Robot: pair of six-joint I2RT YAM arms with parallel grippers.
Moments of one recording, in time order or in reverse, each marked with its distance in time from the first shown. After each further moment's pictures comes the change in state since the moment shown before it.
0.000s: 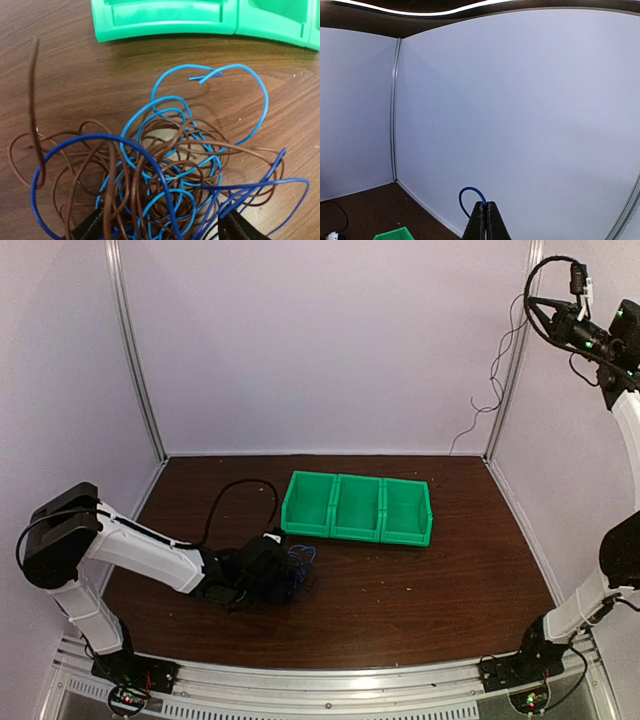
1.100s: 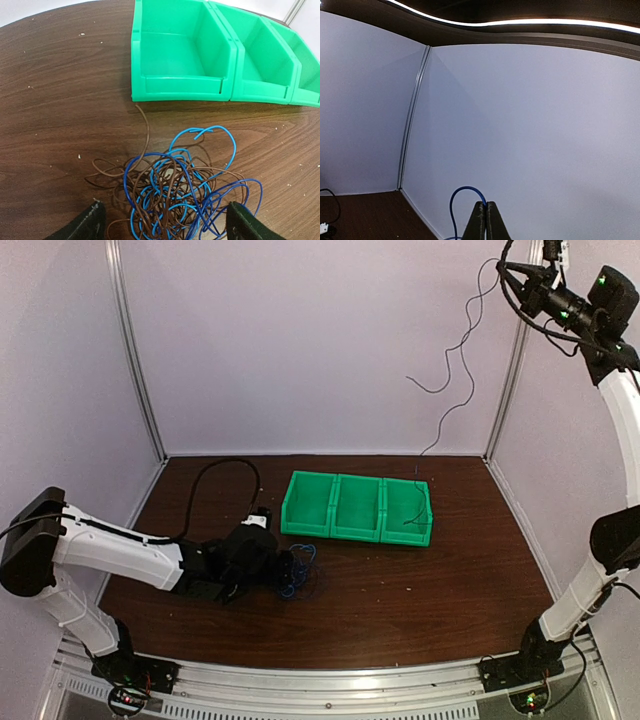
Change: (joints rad) left arm -0.019 -0.153 0.002 -0.021 -0.152 -0.037; right arm 0.264 0.113 0.298 -0.175 0.127 -0.200
